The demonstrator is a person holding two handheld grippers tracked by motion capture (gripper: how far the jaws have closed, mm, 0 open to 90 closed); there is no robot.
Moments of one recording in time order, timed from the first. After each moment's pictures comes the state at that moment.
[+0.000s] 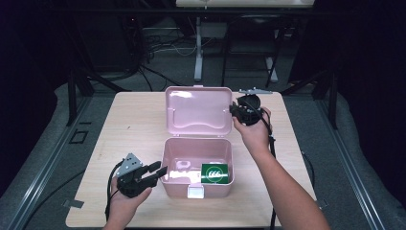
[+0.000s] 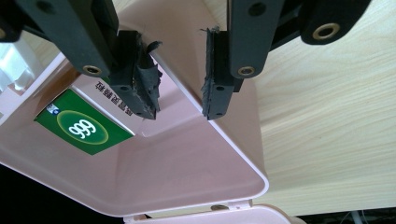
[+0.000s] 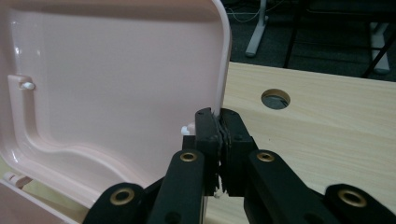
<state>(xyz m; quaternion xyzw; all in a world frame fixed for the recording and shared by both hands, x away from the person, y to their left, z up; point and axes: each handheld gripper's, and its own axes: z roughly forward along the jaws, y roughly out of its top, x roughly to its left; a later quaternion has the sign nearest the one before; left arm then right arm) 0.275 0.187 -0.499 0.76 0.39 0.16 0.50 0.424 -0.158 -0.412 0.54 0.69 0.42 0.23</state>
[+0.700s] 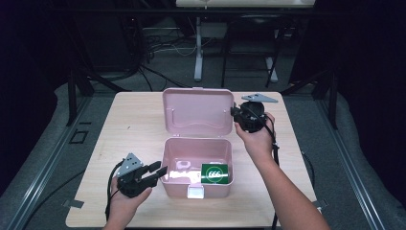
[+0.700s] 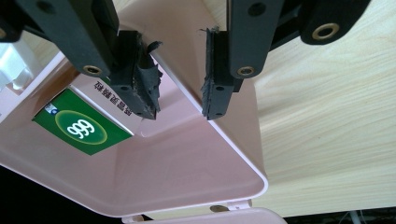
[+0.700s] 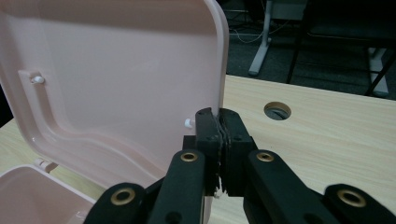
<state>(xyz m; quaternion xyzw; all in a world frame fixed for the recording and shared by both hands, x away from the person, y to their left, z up) 0.275 0.187 -0.499 0.76 0.39 0.16 0.49 0.395 -0.161 -0.407 0.51 0.68 0.45 0.25</state>
